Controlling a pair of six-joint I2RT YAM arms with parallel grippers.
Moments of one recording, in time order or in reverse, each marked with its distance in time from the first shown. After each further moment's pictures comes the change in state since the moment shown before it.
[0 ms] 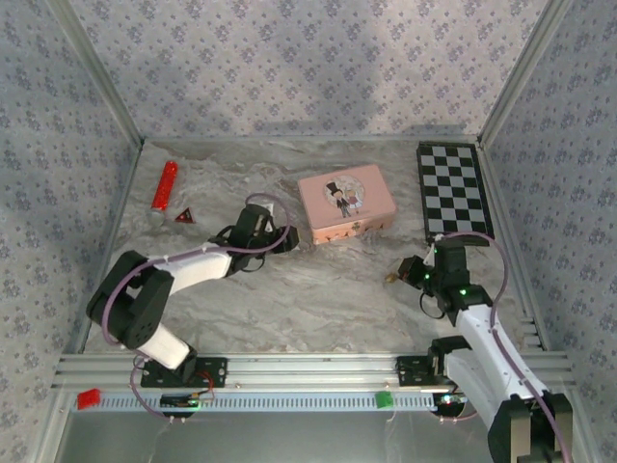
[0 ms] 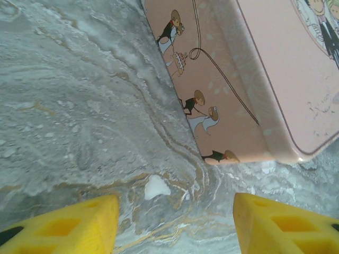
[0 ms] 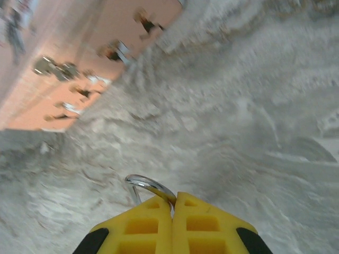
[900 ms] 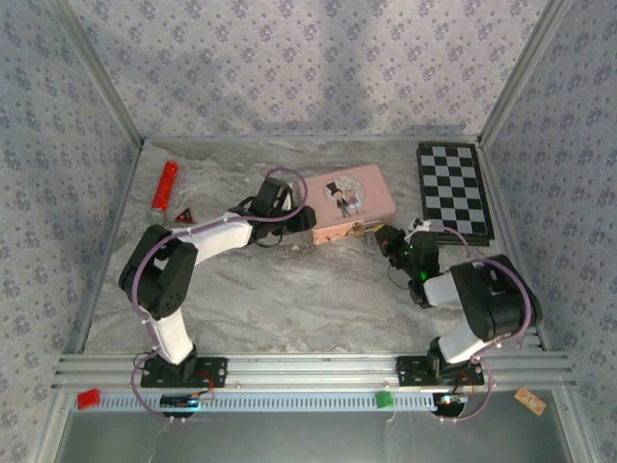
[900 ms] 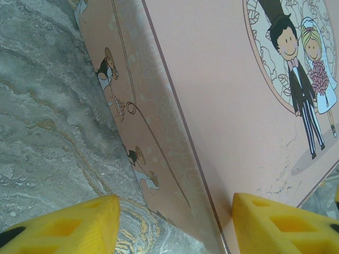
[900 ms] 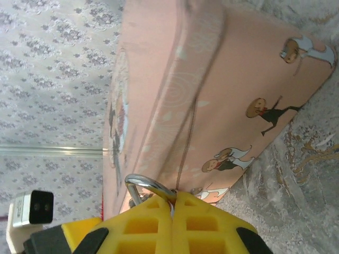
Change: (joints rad) left arm 0.000 0.257 0.380 -0.212 0.108 -0.046; right arm 0.121 0.704 -0.116 1.344 0.028 0.597
